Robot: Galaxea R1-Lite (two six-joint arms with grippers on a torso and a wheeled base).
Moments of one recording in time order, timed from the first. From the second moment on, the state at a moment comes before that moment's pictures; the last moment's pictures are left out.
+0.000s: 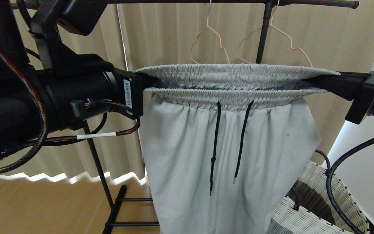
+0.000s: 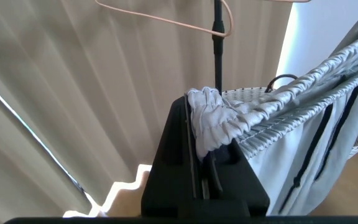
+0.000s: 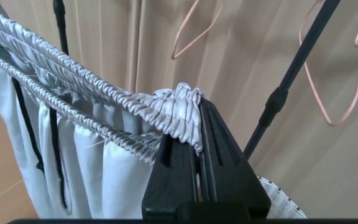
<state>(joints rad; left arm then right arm) -0.70 1.43 -1.10 -0.27 0.14 0.10 0.43 1.26 -0.93 -0.30 0.10 -0.08</state>
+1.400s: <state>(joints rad) -0.66 1.47 -1.20 -0.26 0.16 0.13 0.43 1.22 -0.90 -0.29 0.11 -0.08</state>
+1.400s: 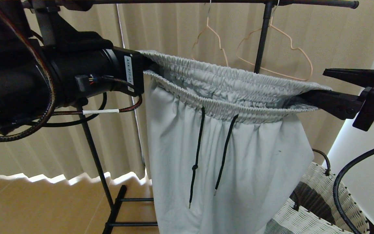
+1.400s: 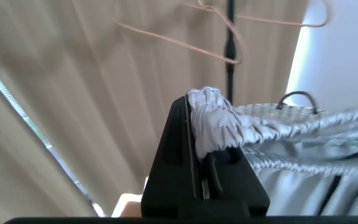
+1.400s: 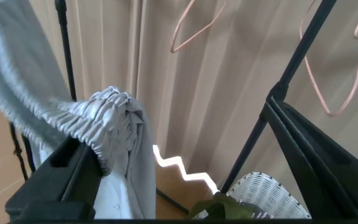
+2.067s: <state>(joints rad) -0.54 1.47 -1.15 -0.27 0.16 0.14 0.48 1.19 -0.86 -0.30 0.12 -0.08</state>
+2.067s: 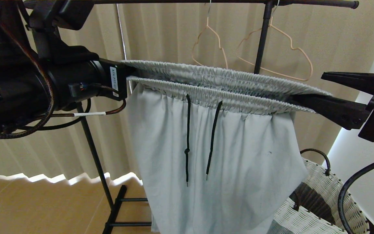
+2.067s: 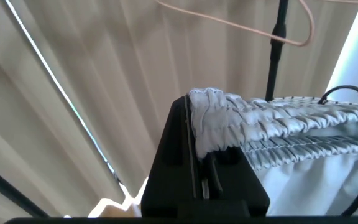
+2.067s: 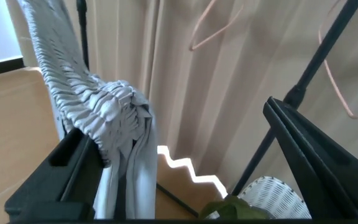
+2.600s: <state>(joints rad) -0.54 1.47 -1.14 -0.26 0.17 0.14 0.48 1.12 -0.80 -0.29 0.31 -0.08</state>
